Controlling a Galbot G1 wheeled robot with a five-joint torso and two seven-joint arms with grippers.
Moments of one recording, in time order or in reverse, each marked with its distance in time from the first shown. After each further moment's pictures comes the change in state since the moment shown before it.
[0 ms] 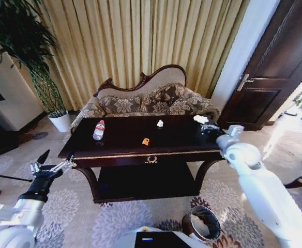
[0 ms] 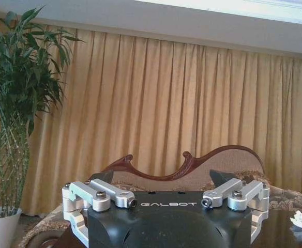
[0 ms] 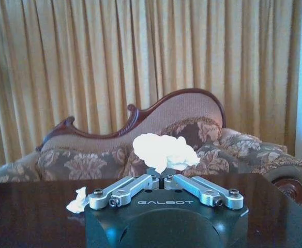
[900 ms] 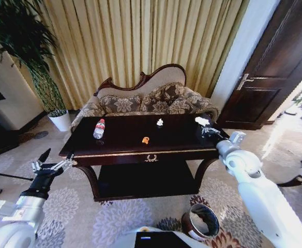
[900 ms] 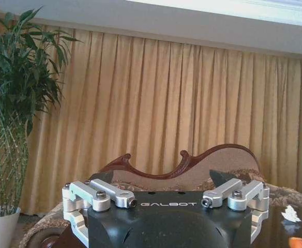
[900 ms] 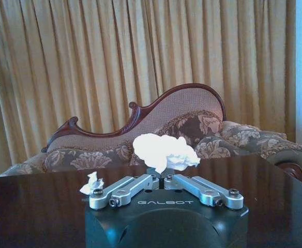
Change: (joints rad) left arm -0.018 0.031 -0.001 0.024 -0.015 0.000 0.000; right arm -0.042 0.047 -0.018 -0.001 -0.016 0.047 0.000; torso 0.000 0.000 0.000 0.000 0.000
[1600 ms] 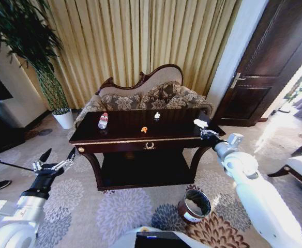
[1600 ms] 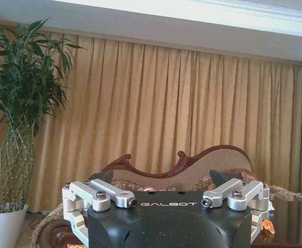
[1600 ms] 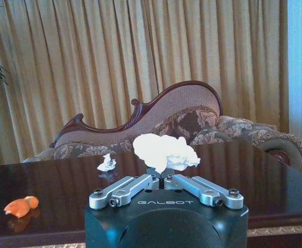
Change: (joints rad) left arm 0.001 -0.003 0.004 0.000 0.000 0.001 0.001; right arm -0.012 0.012 -0.004 -0.005 -0.003 0.001 0.000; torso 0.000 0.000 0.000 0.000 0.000
